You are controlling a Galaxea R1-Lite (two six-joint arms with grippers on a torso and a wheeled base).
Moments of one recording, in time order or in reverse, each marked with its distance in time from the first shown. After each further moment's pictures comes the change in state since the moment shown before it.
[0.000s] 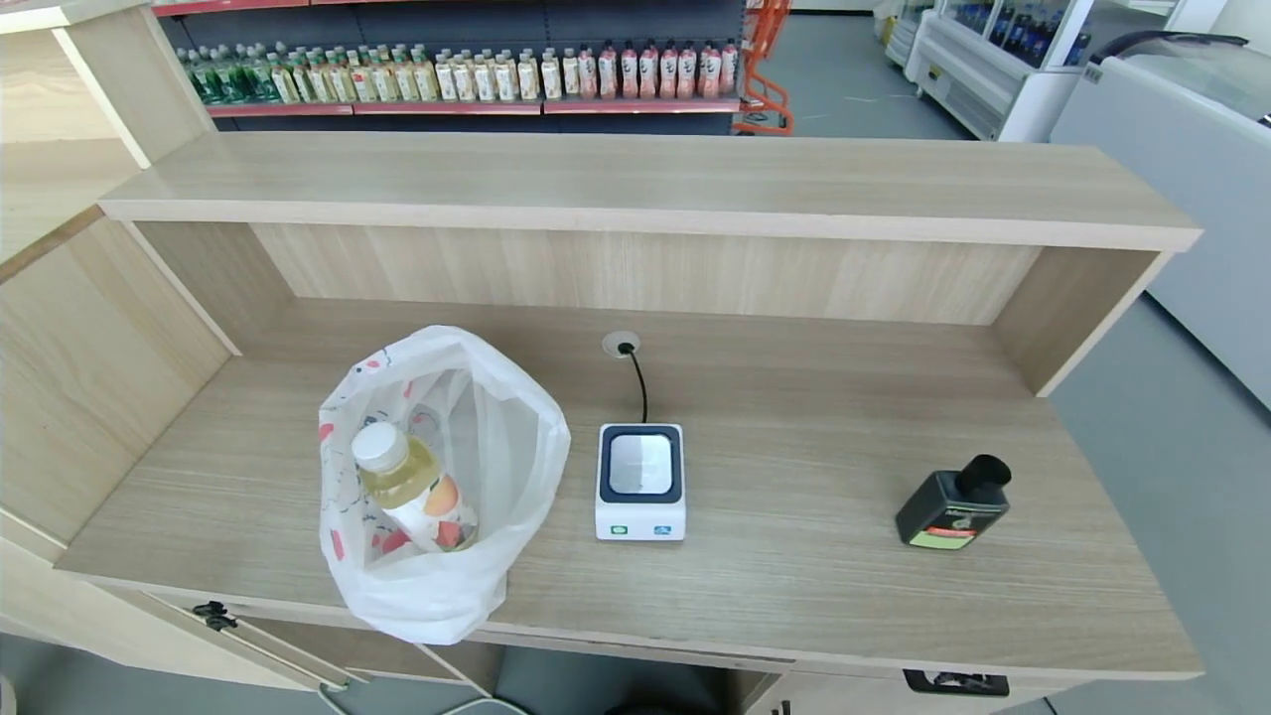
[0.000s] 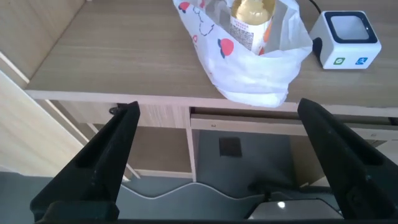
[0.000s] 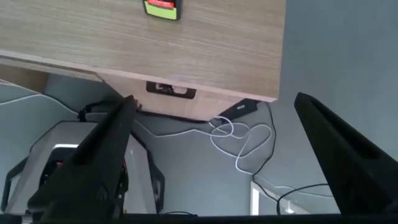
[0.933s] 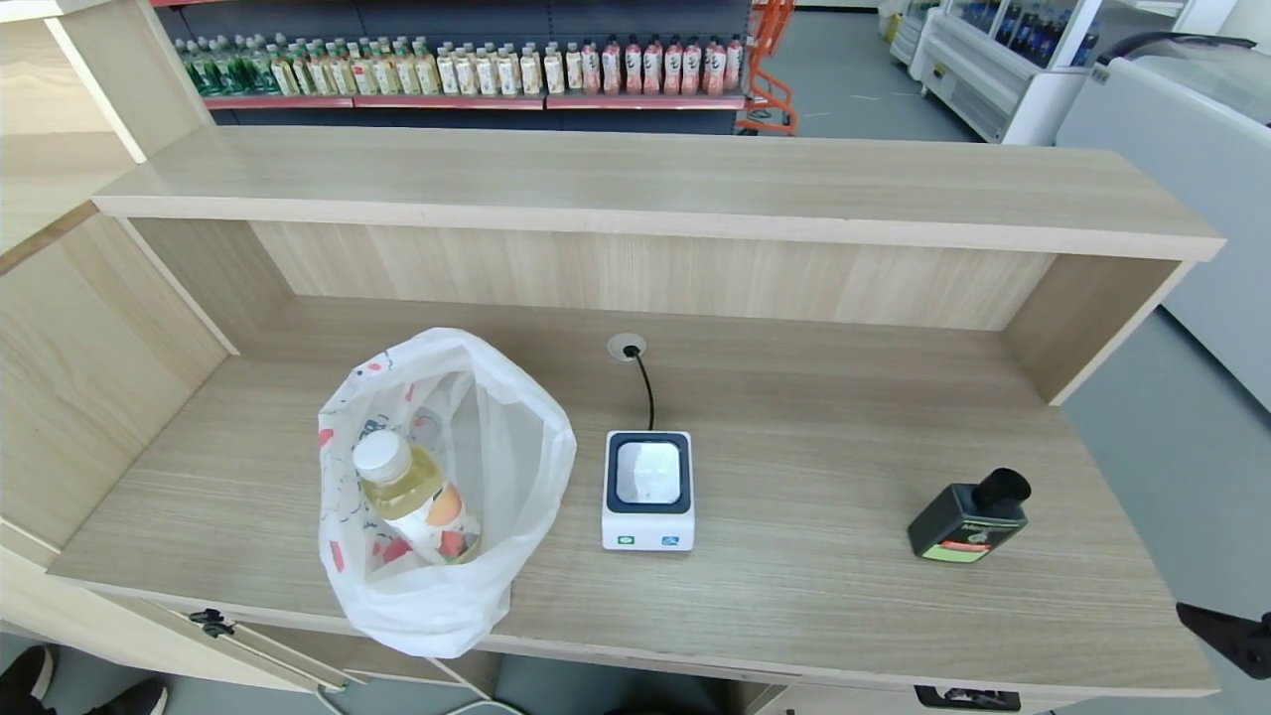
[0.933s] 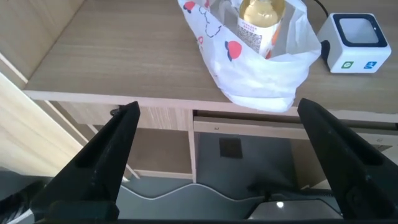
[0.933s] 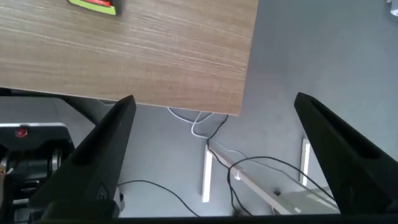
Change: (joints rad) left arm -0.001 0.000 0.000 0.000 0.001 0.001; right arm -0.207 0.521 -0.101 -0.201 -0.022 -0.200
